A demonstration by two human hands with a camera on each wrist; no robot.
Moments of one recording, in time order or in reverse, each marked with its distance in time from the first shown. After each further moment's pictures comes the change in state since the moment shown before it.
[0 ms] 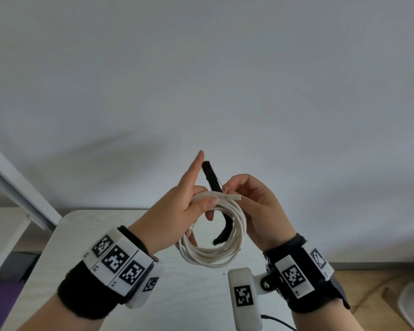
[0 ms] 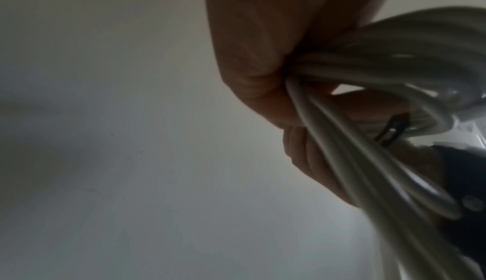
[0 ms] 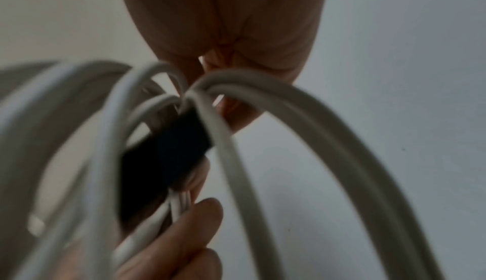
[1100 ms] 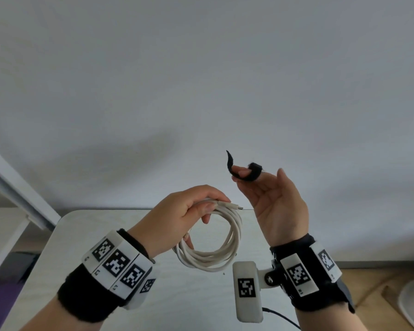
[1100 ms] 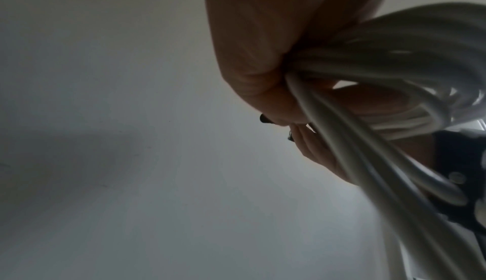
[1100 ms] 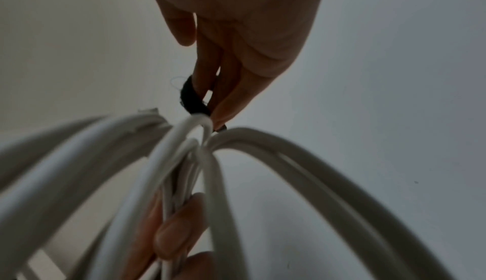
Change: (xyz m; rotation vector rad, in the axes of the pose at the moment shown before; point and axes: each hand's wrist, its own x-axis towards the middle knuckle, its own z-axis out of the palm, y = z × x) left_hand -0.003 -0.011 0.000 0.045 -0.050 0.022; right_hand -0.002 -0.009 -0.012 0.172 0.179 -0.143
